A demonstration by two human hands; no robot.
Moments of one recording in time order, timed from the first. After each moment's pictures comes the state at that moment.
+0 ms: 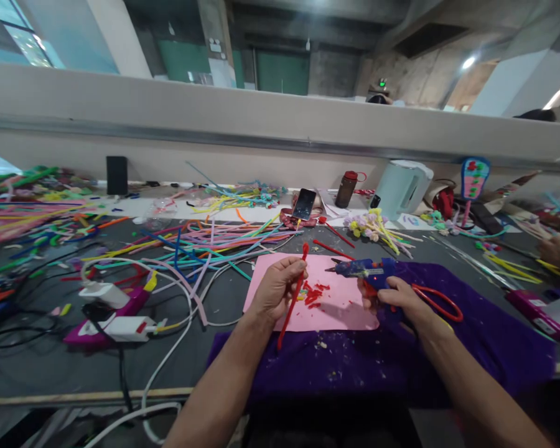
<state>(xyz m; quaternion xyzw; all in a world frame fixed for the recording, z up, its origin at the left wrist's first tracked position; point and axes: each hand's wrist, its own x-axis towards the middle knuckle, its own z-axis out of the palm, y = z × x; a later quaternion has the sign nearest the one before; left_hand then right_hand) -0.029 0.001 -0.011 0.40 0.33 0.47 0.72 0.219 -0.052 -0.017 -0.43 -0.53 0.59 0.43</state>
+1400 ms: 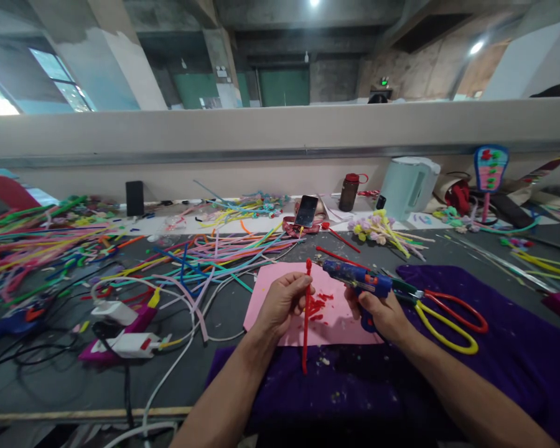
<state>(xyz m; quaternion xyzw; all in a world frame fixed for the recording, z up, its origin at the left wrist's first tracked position) -0.015 0.001 -0.023 0.43 0.39 0.44 0.68 0.180 -0.037 -0.035 -0.38 -0.61 0.45 0.53</state>
